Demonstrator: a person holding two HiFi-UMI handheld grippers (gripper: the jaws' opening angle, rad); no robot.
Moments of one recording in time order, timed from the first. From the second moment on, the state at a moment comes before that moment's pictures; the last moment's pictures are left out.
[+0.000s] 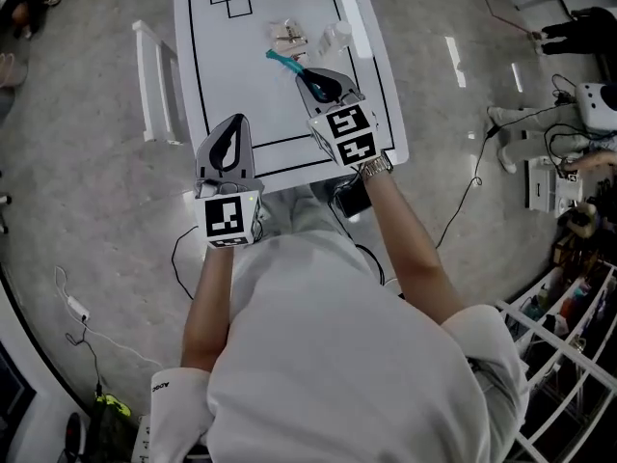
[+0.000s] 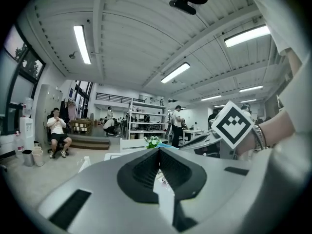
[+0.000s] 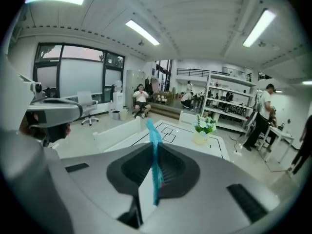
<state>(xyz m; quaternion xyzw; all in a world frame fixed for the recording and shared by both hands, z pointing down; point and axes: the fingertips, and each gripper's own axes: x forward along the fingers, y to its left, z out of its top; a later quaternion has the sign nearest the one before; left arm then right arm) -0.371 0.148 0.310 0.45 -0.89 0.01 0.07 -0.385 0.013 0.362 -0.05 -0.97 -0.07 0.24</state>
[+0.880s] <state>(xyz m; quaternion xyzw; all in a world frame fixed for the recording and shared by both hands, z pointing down) -0.270 0.087 0.273 0.57 -0.82 0.00 0.03 -0.171 -0.035 0.279 0.24 -0.96 0.06 0.09</state>
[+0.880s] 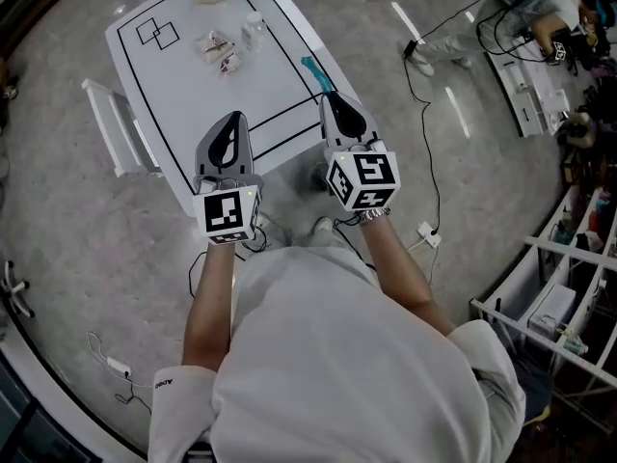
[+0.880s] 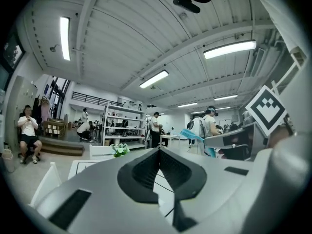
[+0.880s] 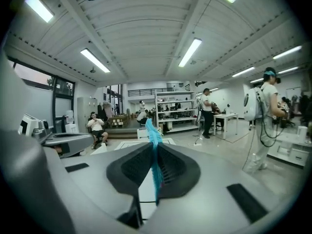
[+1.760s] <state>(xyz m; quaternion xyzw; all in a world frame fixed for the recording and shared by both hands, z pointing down) 0.039 -0.076 0.328 0.70 -0.71 0.04 0.09 0.184 -0.151 0.344 0.43 -0.89 0.08 0.11</state>
